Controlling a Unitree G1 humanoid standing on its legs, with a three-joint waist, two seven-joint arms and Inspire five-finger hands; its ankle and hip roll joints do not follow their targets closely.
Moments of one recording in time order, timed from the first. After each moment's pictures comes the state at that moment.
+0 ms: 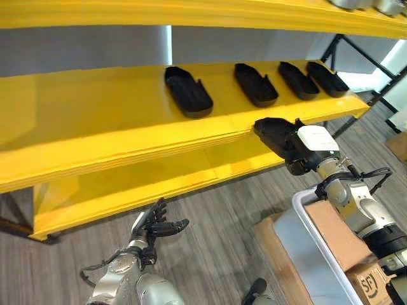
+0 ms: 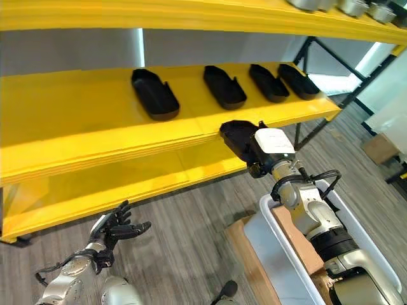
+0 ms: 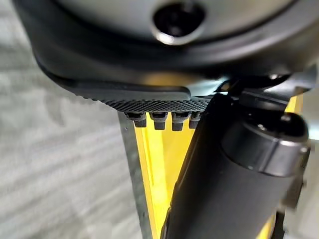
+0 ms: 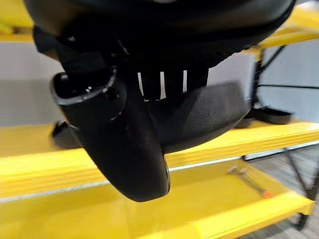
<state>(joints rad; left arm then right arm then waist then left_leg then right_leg) 0.05 0.51 -0.19 0.31 -0.57 0.01 0.05 -0.51 -0.80 0.40 0.25 -0.53 0.06 -0.10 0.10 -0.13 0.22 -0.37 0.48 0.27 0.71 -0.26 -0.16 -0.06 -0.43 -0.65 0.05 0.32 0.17</state>
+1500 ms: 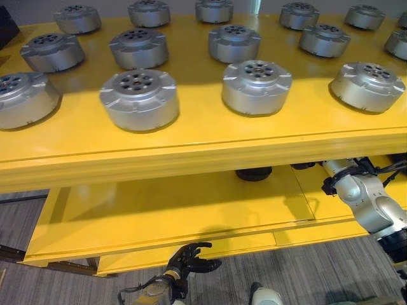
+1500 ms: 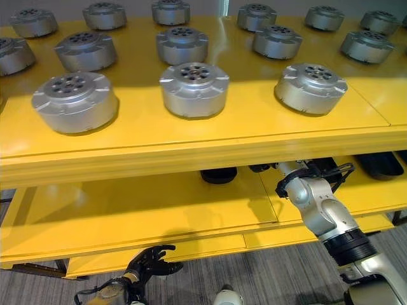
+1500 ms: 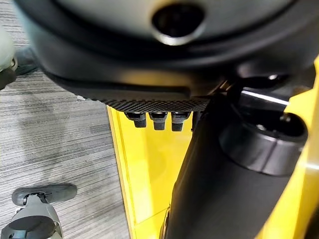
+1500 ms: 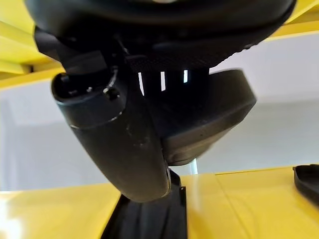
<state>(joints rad) 0.11 0.33 -0.40 0.40 -0.50 0.11 0.01 -0.45 -0.85 0.33 0.07 -0.50 0.02 -0.05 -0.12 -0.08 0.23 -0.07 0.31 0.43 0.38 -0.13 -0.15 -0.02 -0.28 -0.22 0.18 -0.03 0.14</state>
